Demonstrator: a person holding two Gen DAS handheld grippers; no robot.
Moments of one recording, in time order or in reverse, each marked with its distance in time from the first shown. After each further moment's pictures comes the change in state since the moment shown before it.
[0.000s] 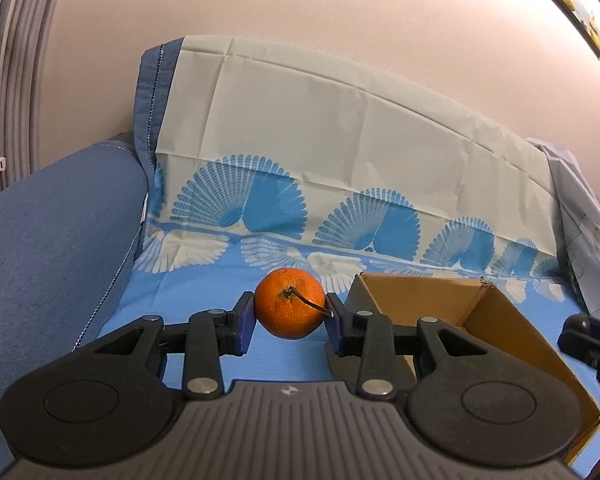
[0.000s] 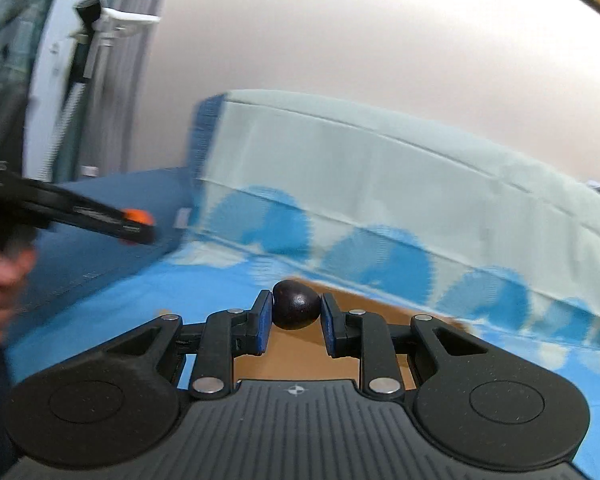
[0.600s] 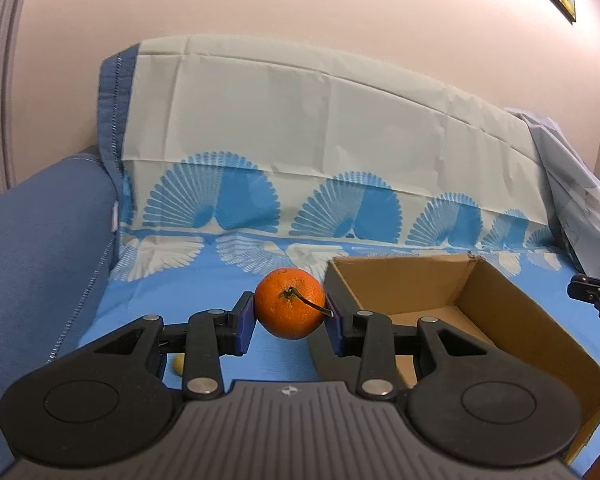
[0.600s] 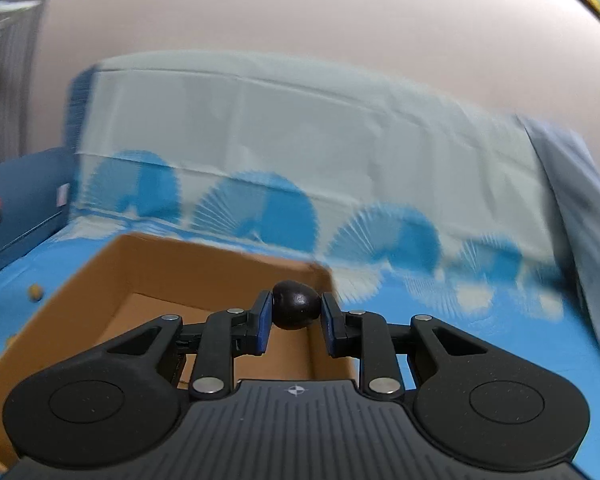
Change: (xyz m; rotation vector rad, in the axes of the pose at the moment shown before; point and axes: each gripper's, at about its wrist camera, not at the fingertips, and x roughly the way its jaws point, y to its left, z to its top) left arm 0.020 -0.035 -0.016 0.111 0.010 -0.034; right arm 0.032 -0.129 -0.047 0.161 0.121 -0.208
